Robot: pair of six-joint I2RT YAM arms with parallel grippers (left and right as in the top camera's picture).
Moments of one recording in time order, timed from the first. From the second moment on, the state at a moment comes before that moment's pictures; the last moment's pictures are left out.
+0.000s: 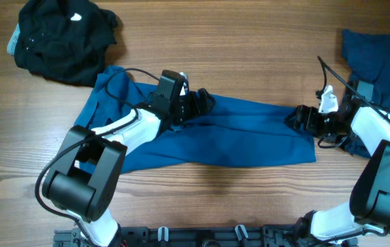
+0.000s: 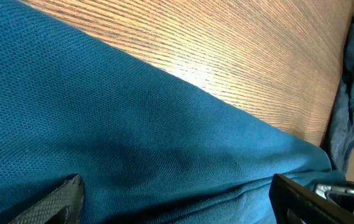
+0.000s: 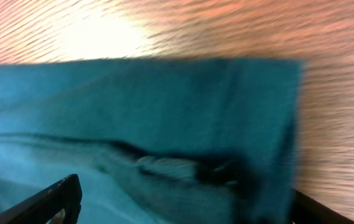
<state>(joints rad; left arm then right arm) -0.46 1.86 0.94 0.02 0.36 -0.83 -0.34 1.72 0.90 -0.64 -0.45 -0.06</state>
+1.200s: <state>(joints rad) -0.46 1.85 0.95 0.00 0.36 -0.80 -0.32 1.75 1.07 -0.94 -0.26 0.14</state>
